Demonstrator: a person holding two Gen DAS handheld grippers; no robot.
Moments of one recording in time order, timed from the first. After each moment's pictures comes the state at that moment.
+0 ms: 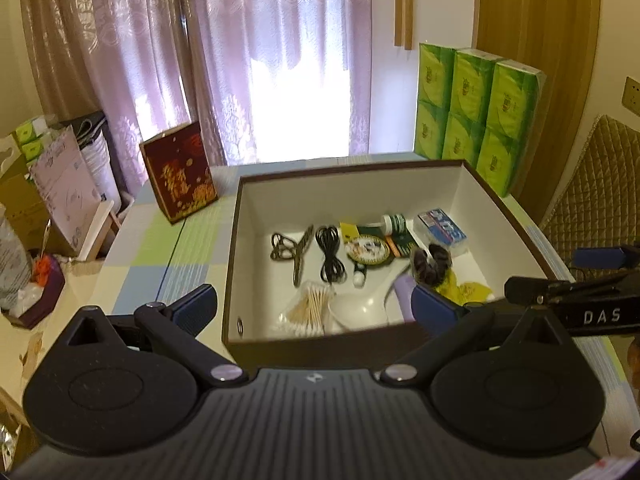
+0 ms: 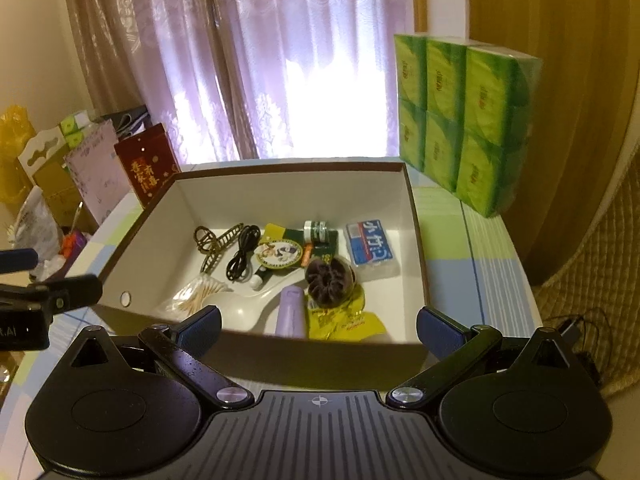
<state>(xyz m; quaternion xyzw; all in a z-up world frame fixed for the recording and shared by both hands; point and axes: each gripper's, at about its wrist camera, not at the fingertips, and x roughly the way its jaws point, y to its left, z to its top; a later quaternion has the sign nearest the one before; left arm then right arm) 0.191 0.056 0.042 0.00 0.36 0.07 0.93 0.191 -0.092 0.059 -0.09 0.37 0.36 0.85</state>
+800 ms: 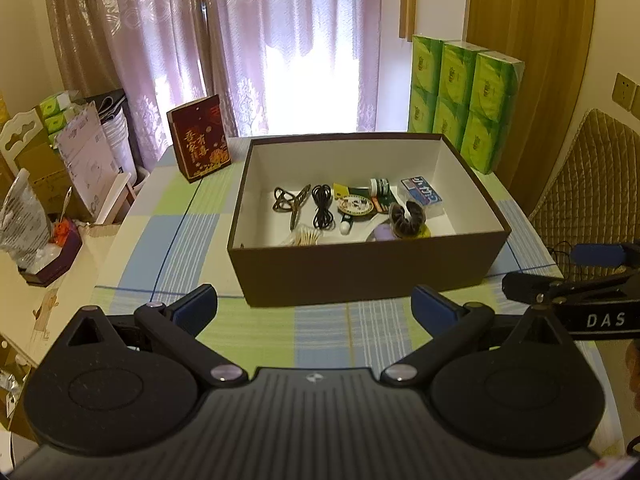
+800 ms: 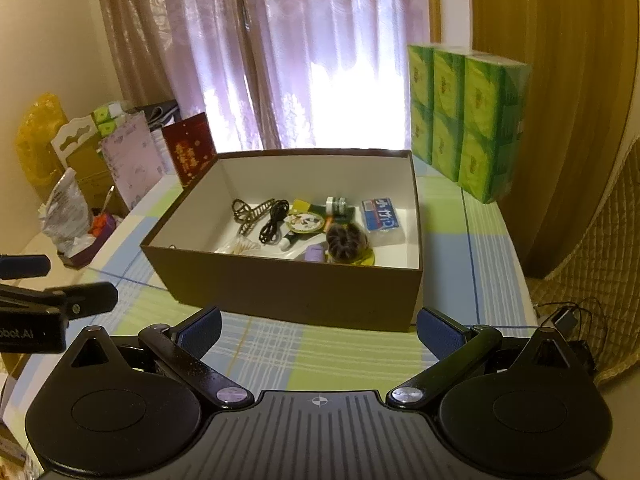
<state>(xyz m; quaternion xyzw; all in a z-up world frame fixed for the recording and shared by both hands) 0.098 0.020 0.057 -0.02 0.37 0.10 0.92 0.116 -0.149 0.079 -0.09 0.35 0.39 0.85</state>
